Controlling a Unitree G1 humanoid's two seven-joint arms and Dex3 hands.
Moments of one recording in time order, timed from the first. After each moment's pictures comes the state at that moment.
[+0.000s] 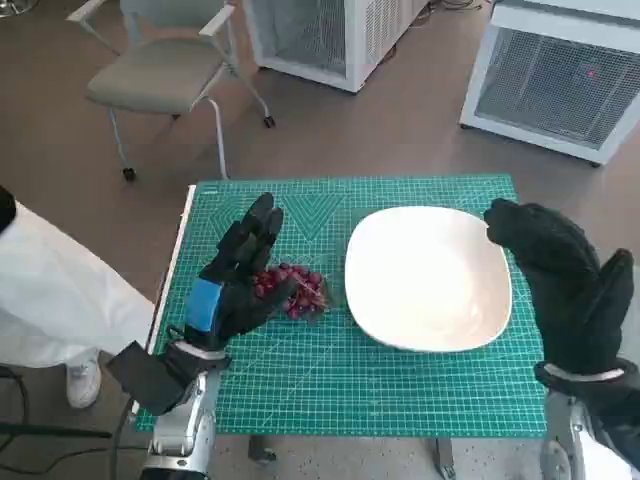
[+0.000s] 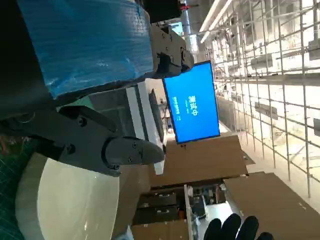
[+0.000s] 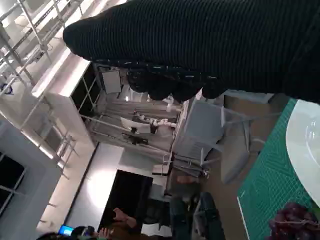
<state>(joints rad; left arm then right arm) -0.37 0.11 0.10 0.29 -0.20 -0.41 -0.32 -0.33 -0.19 -0.18 -0.06 0.34 -0.25 0.33</state>
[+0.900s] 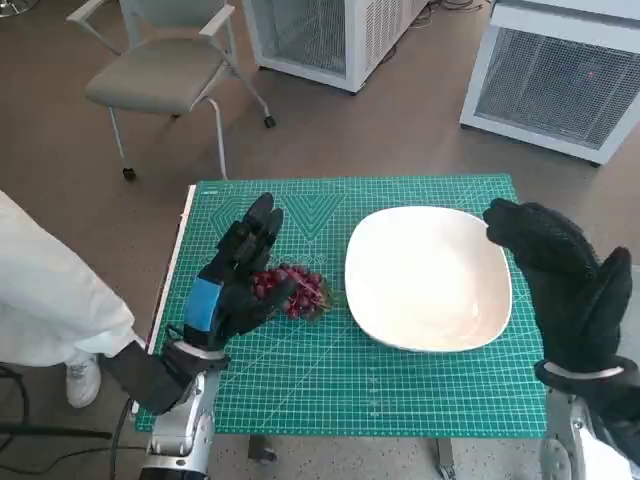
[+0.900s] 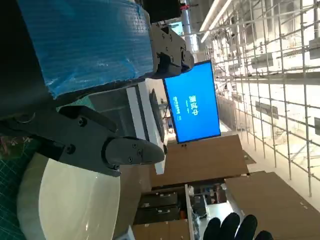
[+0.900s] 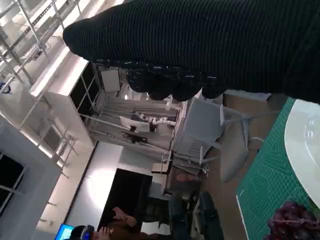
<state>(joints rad) -0.37 0.12 0.10 0.29 -0.20 -0.41 -0.33 -0.34 -0.19 -0.19 -0.04 0.34 -0.26 0.34</state>
